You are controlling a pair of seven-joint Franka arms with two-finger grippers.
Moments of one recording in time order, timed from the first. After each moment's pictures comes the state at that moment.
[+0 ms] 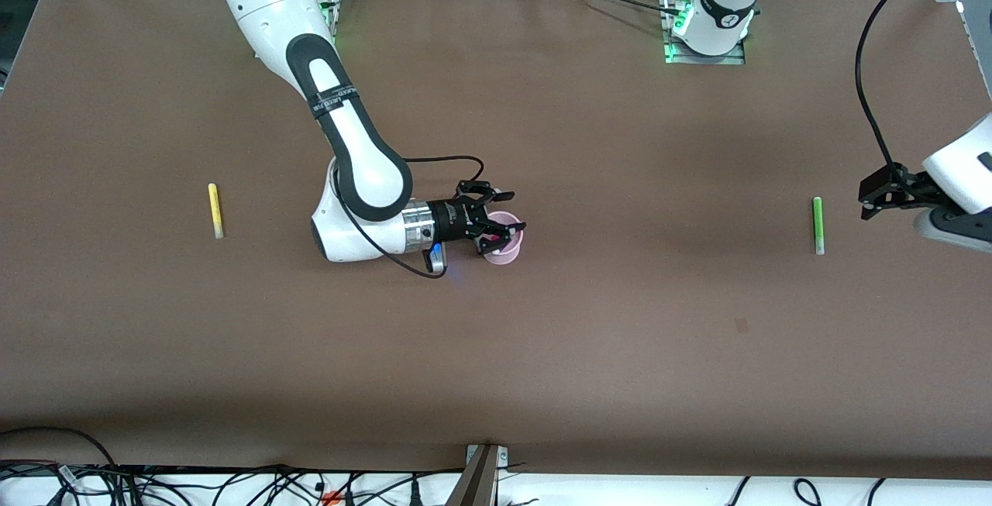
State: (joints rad) left arm 0.14 0.27 -0.21 -1.28 0.15 1.57 0.14; right arm 0.60 0.81 -0.13 -1.41 1.37 1.93 0.90
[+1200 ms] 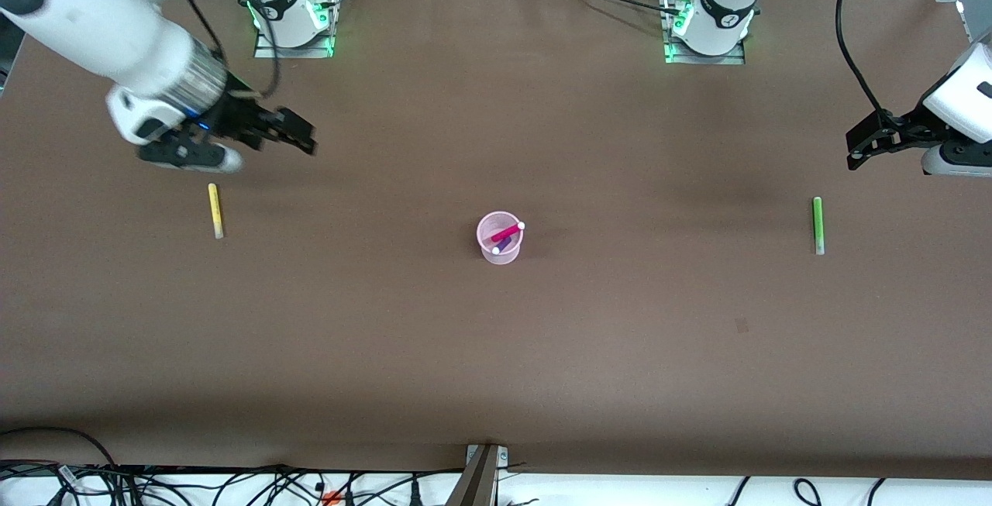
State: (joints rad) left arm -0.03 0.01 0.01 -1.63 0.08 1.69 0.06; right arm 0.50 -0.05 -0.24 -1.78 0.14 1.73 0.29
